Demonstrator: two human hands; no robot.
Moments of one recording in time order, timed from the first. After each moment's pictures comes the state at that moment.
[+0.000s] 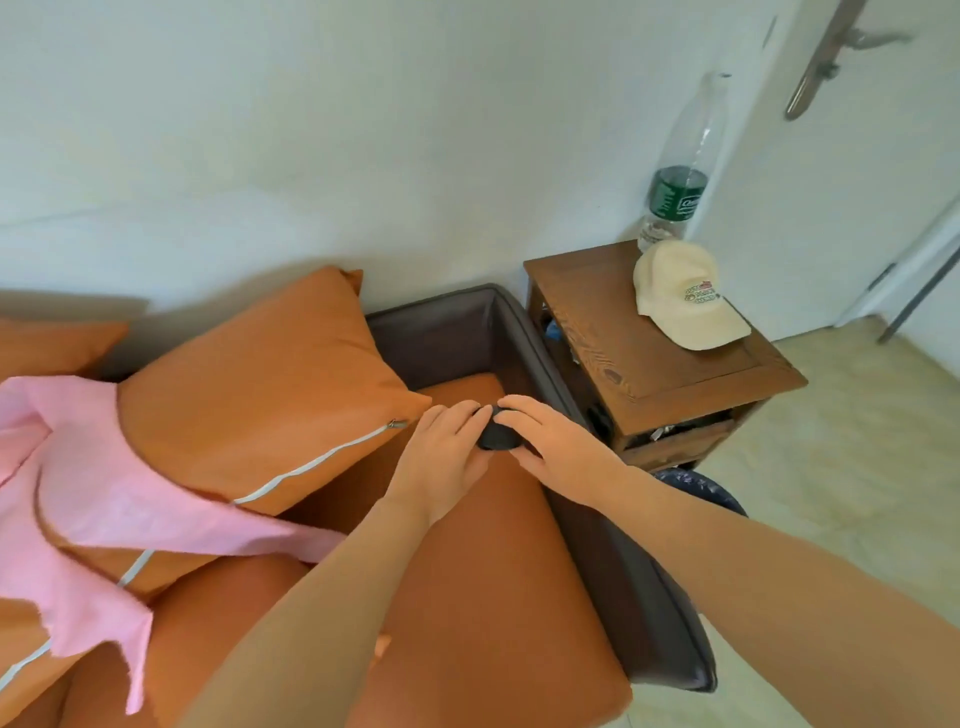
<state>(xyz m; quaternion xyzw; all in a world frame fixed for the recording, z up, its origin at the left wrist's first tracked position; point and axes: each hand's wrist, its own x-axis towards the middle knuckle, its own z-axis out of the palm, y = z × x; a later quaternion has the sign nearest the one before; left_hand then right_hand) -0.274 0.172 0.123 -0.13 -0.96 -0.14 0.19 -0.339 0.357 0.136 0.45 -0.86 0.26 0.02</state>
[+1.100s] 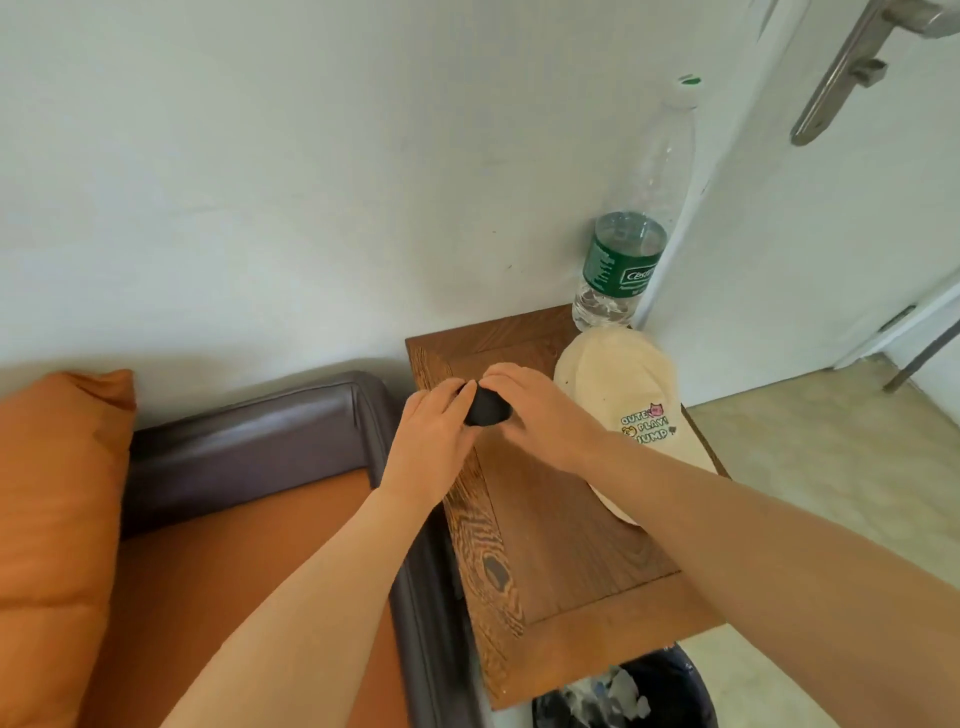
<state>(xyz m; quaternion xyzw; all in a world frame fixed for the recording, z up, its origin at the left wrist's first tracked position) -0.645 0.280 0.051 -0.05 -0.96 -0.18 0.20 -0.721 0.438 0.083 0.44 -0.87 0.24 -0.03</state>
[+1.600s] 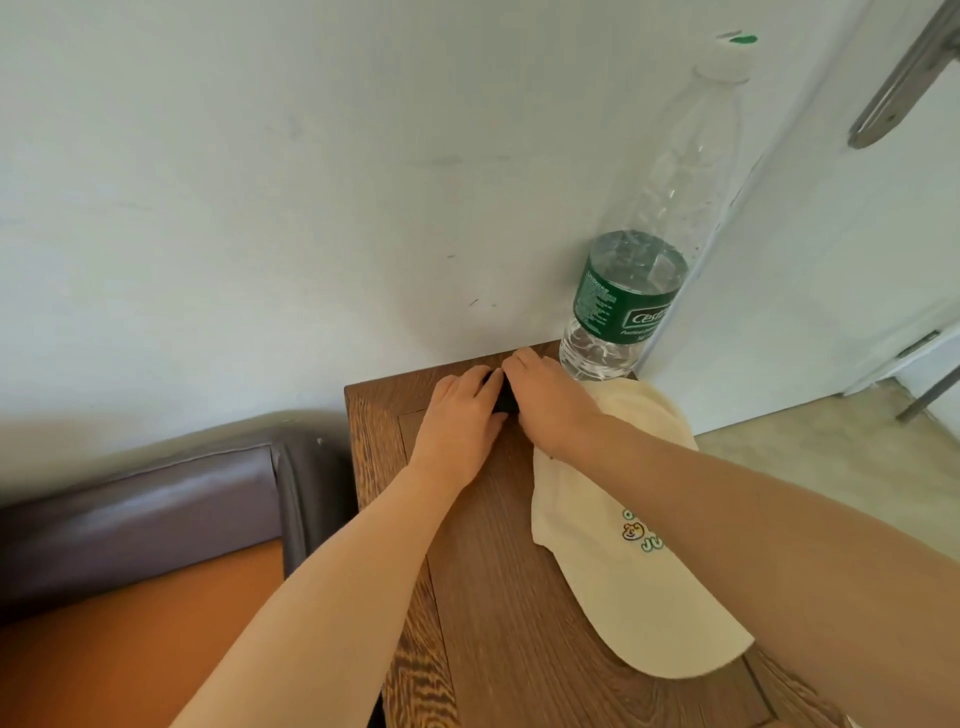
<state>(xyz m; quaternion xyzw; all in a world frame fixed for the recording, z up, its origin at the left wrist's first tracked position) -0.805 0.307 -0.011 -0.06 -0.97 -0.18 0.16 -0.856 0.432 0.055 0.34 -0.94 0.06 -0.07</state>
